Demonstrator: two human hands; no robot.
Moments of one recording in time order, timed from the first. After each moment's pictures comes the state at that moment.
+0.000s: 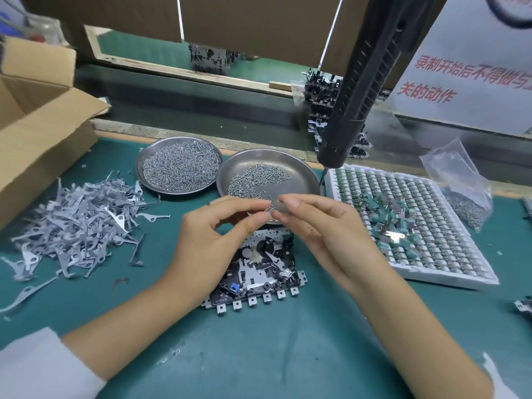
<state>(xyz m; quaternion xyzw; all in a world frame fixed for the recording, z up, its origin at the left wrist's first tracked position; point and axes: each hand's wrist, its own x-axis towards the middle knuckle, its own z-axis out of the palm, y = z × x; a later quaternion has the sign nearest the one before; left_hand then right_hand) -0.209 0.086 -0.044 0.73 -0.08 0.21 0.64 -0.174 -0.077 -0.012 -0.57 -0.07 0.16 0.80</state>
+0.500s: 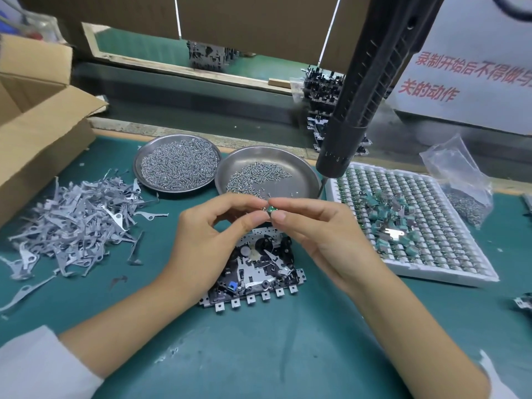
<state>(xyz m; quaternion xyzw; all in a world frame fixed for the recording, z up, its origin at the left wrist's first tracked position) -0.208 0.085 -0.043 0.72 -0.08 0.21 0.65 -0.178 -0.075 -0.013 -0.62 -0.10 0.17 0.76</state>
